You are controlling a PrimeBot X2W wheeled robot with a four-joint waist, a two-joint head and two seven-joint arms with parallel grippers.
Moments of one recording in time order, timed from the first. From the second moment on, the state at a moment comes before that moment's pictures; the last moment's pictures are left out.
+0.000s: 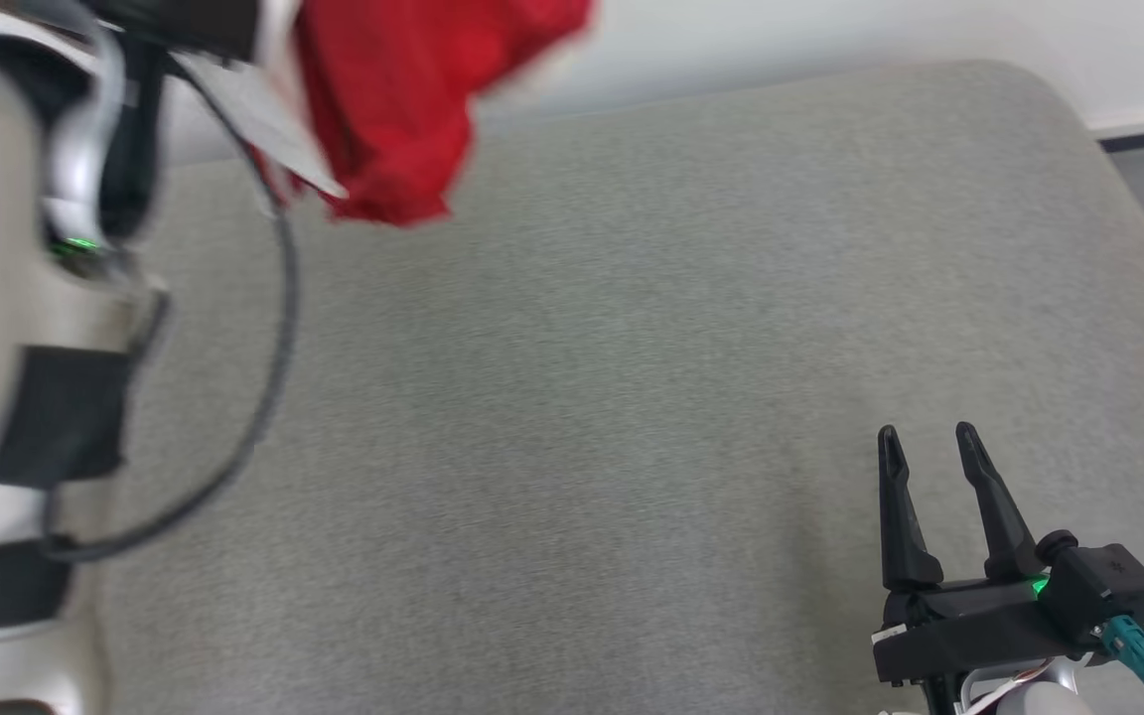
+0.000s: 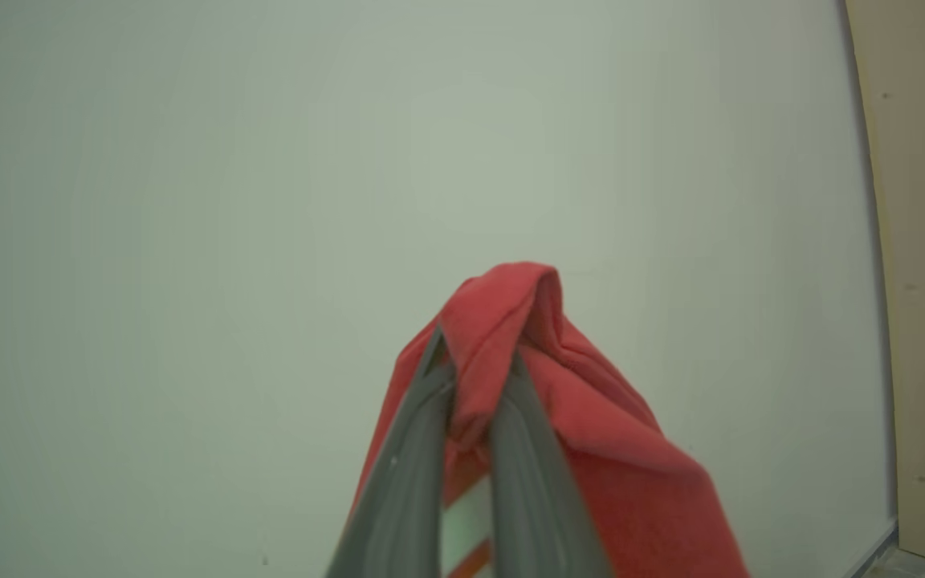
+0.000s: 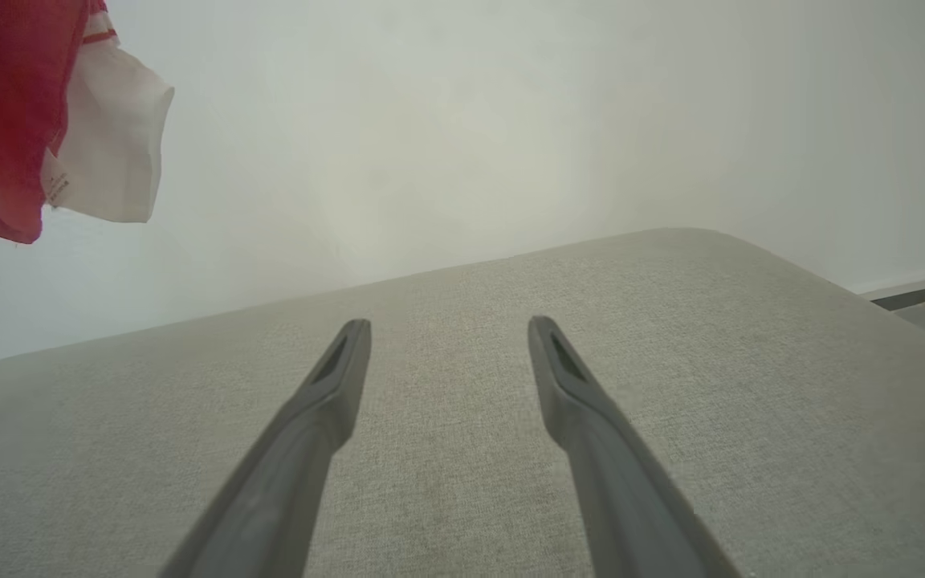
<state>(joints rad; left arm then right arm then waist) -1.15 0.28 -0.23 0.16 -0.40 -0.07 0.08 -0.12 -0.05 0.04 0.15 0.23 0.13 -0.26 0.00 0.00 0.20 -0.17</state>
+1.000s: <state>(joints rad) -0.56 0.10 -0.44 0.47 -0.42 -0.02 -0.13 -0.13 -0.05 0.04 0.15 0.23 0.13 -0.26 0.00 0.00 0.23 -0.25</state>
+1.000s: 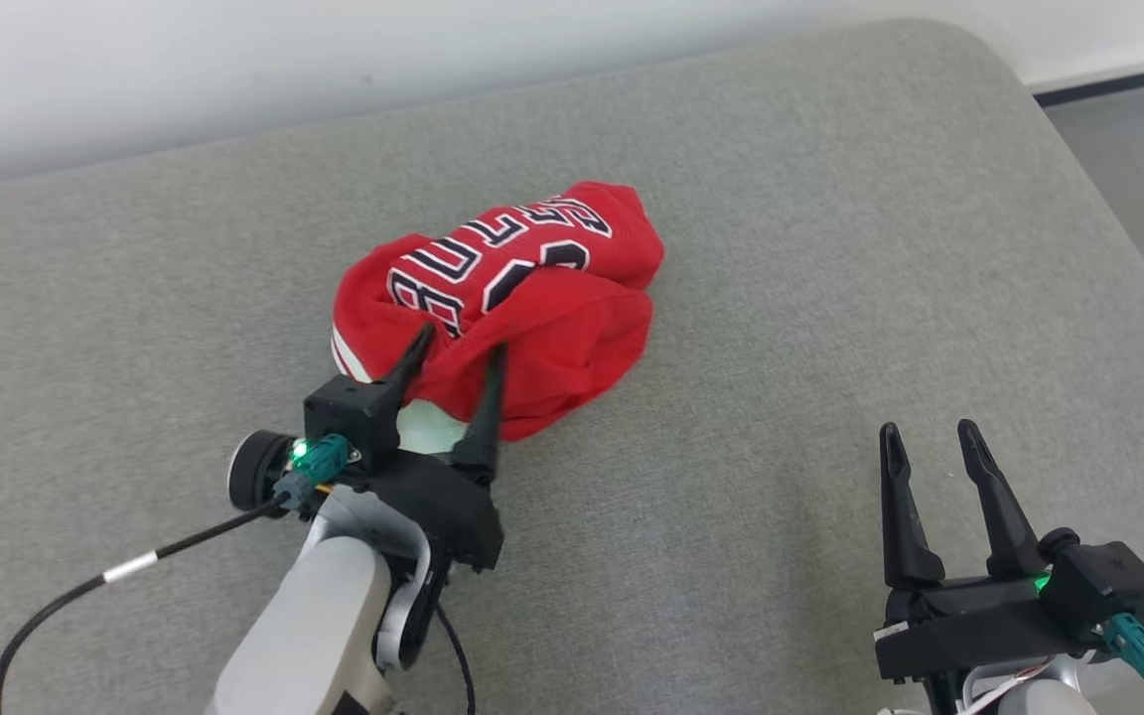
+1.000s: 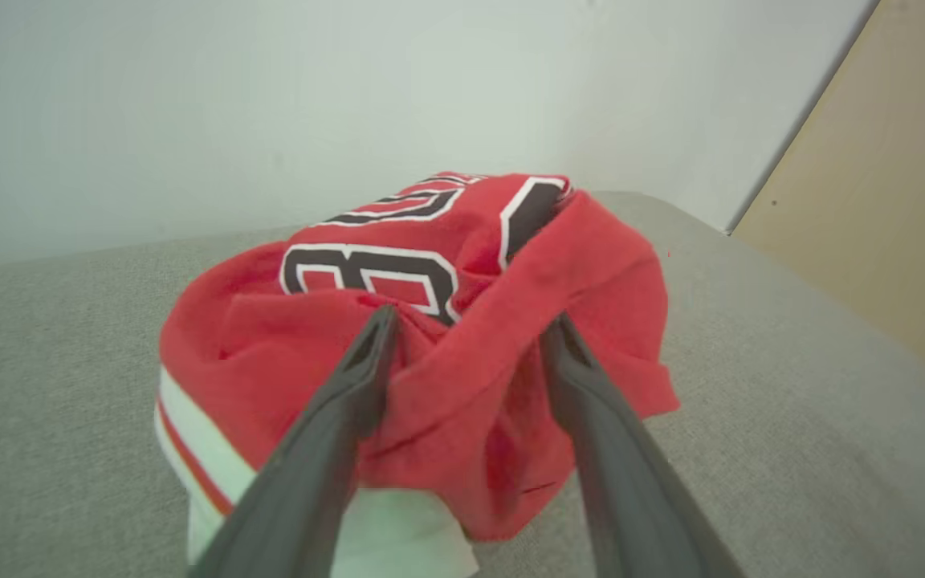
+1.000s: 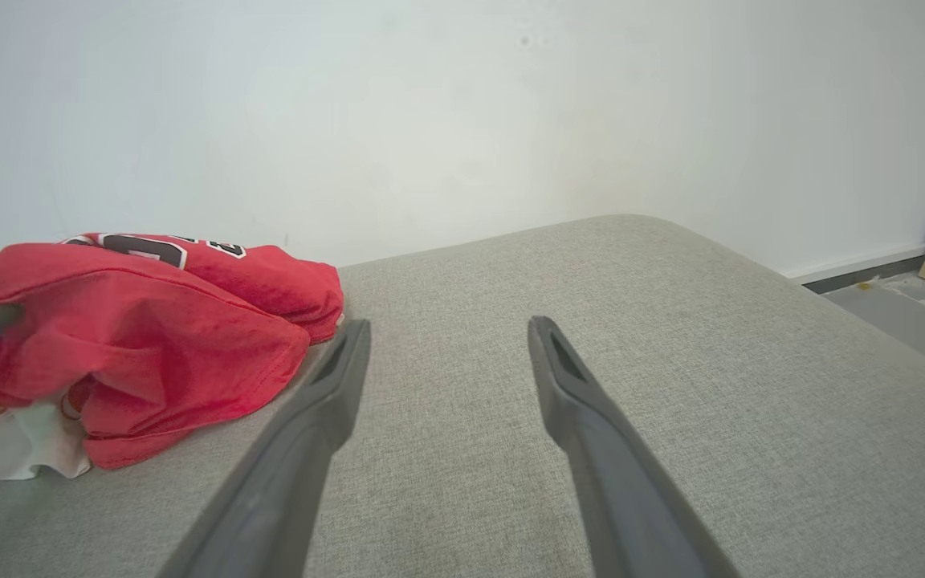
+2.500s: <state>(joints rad) -0.01 0.20 -0.11 0.03 -0.32 0.04 -0.26 0.01 -0.05 -0.02 0.11 0.18 0.13 -0.26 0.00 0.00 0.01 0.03</state>
